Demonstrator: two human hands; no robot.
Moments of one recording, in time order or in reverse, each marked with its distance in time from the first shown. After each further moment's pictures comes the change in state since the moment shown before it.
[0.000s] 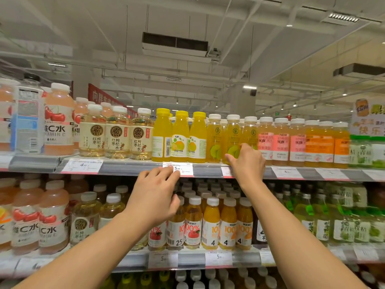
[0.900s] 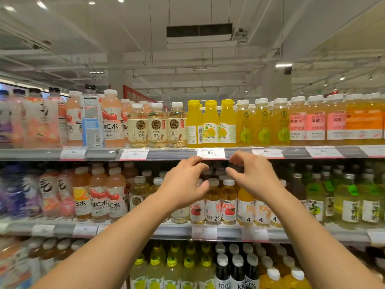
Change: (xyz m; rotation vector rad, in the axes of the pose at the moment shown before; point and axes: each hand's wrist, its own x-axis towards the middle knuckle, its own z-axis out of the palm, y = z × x) left_hand -0.033 -0.005 -0.048 -0.246 -0.164 -0.017; right_hand -0.105 -0.042 -0.047 0.243 -0.409 -0.347
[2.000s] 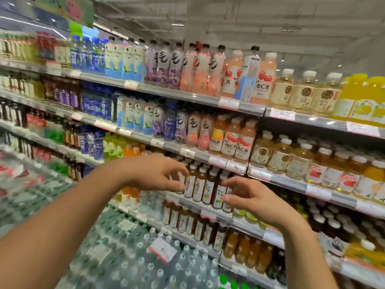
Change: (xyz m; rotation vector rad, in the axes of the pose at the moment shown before) left_hand -0.409 -0.233 -0.240 -0.132 -0.633 -0.337; right_hand -0.195 -0.366 0.117 0.475 -0.828 -0.143
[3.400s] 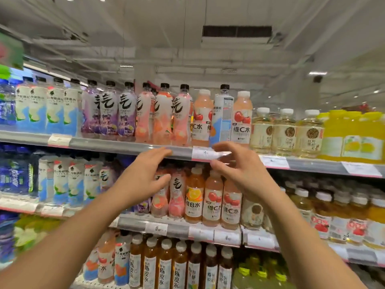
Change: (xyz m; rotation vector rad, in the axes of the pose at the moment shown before) left_hand 0.258 -0.129 -0.100 0.029 0.765 0.273; right_hand 0.219 -0.025 -0.127 -0.222 0.682 -0.218
